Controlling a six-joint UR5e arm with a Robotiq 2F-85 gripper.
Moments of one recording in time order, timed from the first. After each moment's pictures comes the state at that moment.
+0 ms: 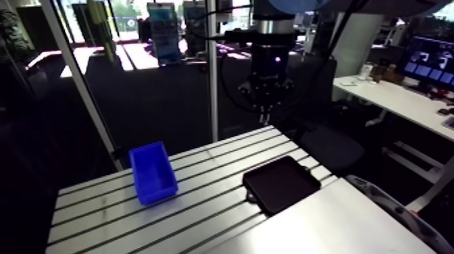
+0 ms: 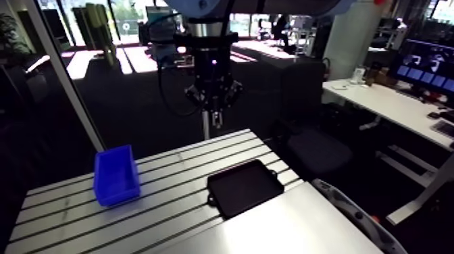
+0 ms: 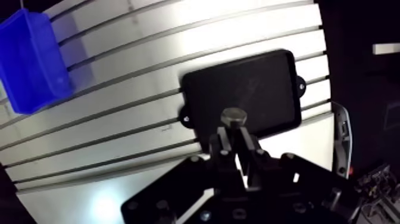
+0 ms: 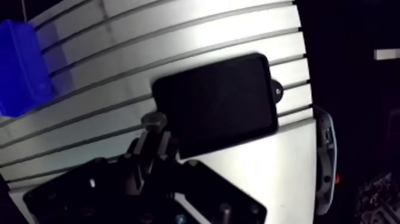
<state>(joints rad) -0.48 -1.44 1.71 -1.87 -1.61 -1.82</state>
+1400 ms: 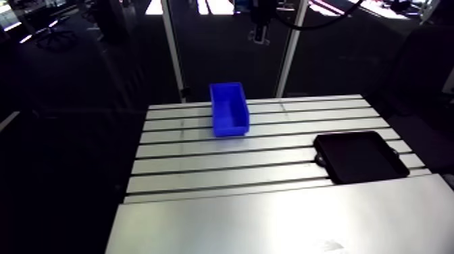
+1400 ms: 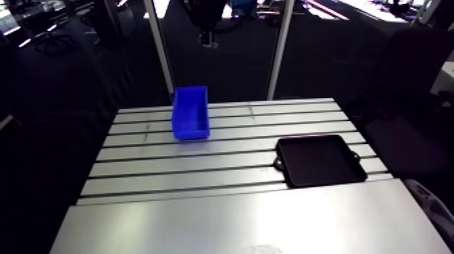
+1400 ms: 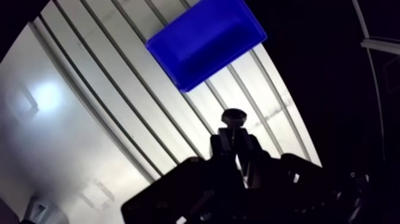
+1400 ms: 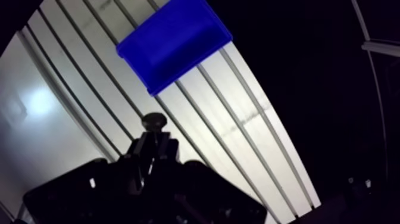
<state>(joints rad) -0.11 -1.22 1.34 -1.67 -1.54 -2.68</state>
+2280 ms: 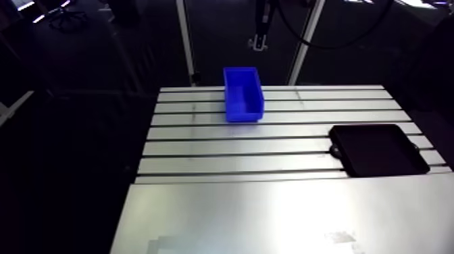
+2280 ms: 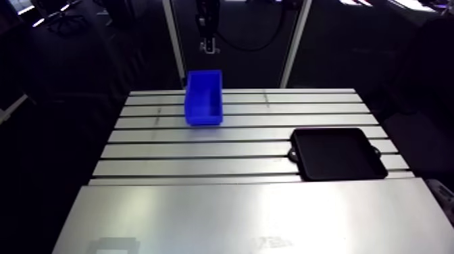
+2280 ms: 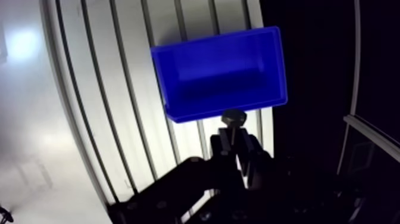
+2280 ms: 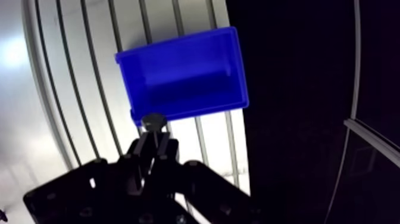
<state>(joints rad) -0.05 -1.15 1.42 -1.84 -1.55 -3.03</state>
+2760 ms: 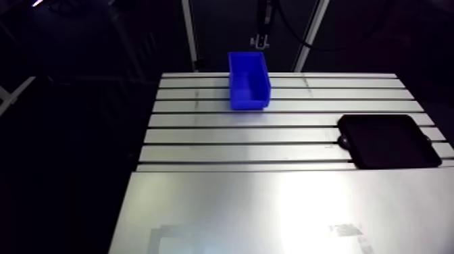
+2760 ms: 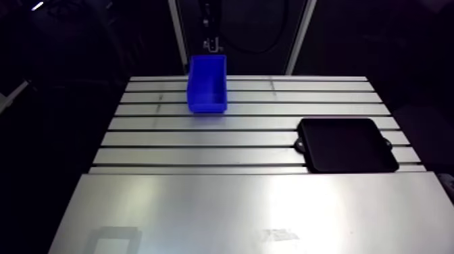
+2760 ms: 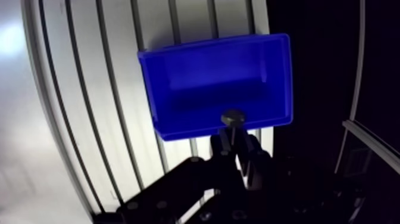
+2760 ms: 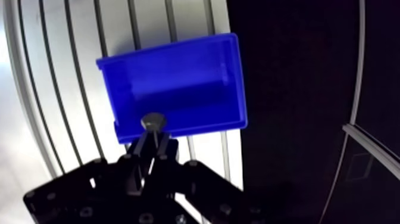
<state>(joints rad) -0.03 -1.08 1.45 -1.92 -1.57 -3.05</state>
